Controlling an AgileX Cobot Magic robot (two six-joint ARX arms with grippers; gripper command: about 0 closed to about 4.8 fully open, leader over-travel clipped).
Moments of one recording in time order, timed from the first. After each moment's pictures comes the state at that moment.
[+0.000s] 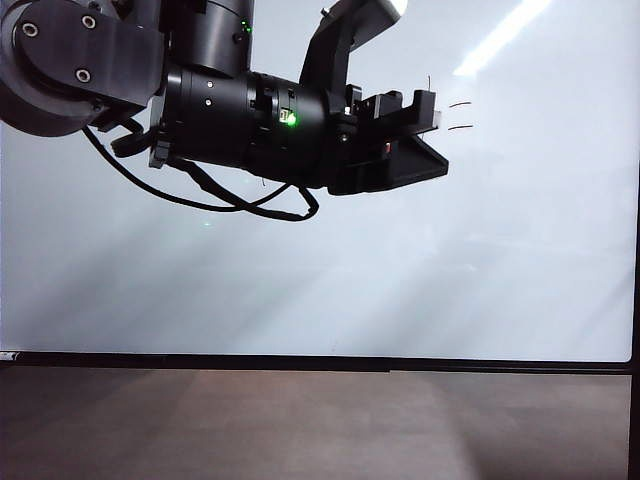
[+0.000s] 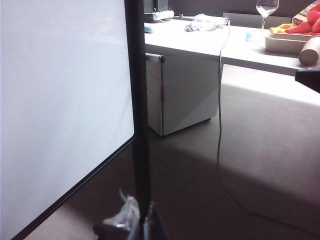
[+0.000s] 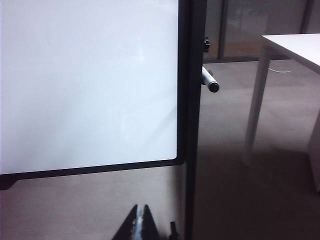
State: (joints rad) left arm -0.83 1.73 0.74 0.94 0.25 0.09; right arm -0.04 0.00 0.01 -0.03 0.05 0.05
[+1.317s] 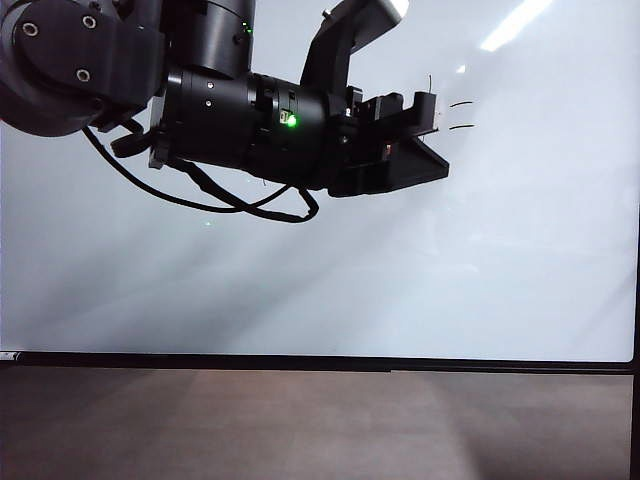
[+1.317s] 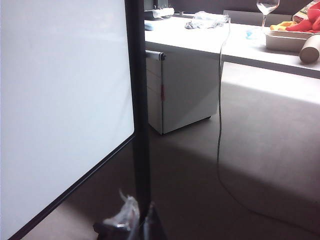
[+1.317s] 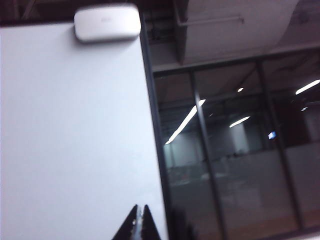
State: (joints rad) left arm -0.83 1.73 0.74 0.93 0.25 0.09; right arm -0.09 0.30 0.62 0.39 0.14 0.12
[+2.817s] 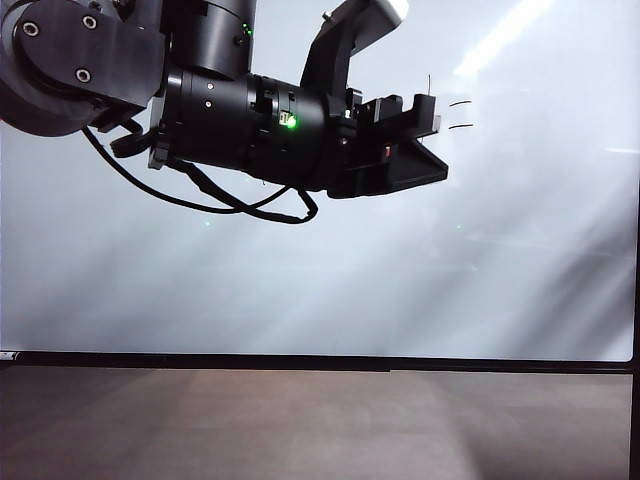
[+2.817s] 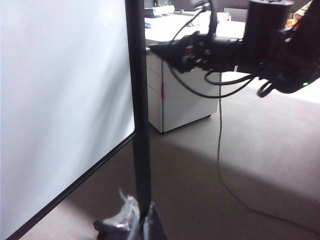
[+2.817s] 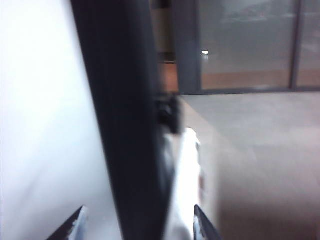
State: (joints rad) left arm -0.82 1.73 0.74 0.92 0.25 0.09; right arm -0.44 2.06 0.84 1.35 -0.60 0.15
